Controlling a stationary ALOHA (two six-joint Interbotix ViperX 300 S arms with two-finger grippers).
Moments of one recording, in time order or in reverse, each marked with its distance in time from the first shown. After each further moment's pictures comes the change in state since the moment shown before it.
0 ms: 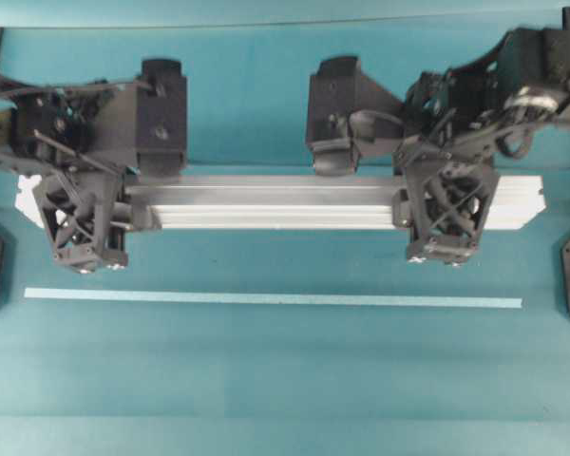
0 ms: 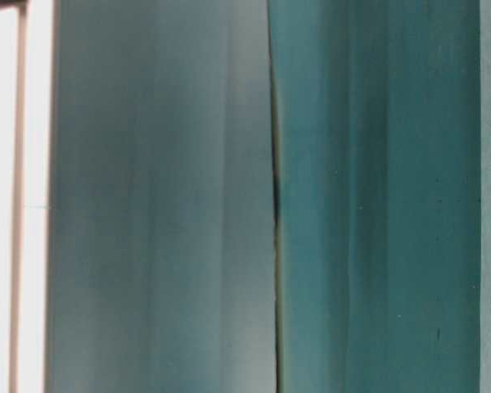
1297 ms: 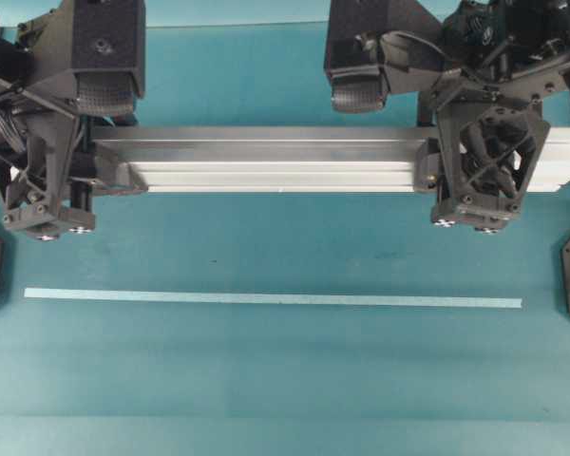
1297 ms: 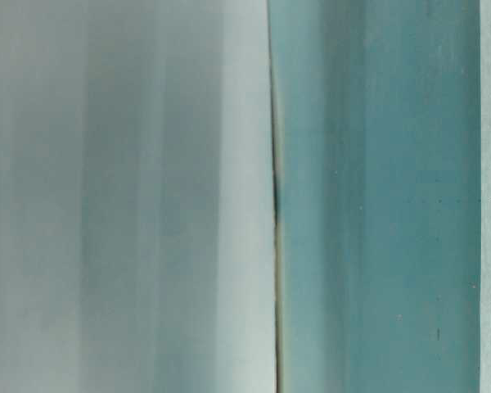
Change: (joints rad) left arm 0.011 0.000 -0.230 0.003 0.147 0.003; right arm 0.000 0.031 -0.262 -0.049 0.195 0.044
